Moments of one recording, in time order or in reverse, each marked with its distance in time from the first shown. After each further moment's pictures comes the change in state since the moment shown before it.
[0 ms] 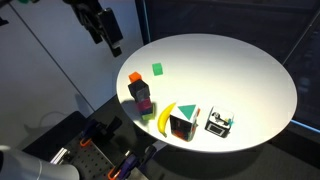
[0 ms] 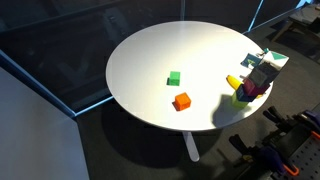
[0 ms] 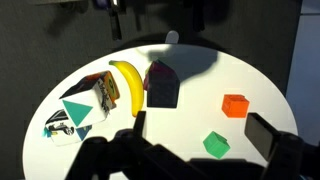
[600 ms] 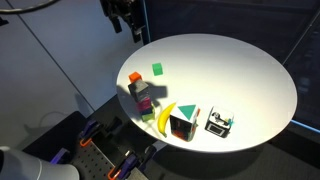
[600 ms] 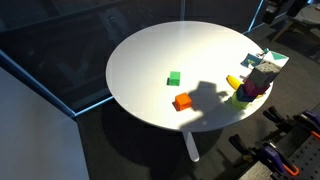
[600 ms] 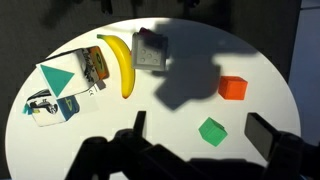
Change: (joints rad) arm 0.026 0.315 0.030 0.212 0.017 0.070 0.023
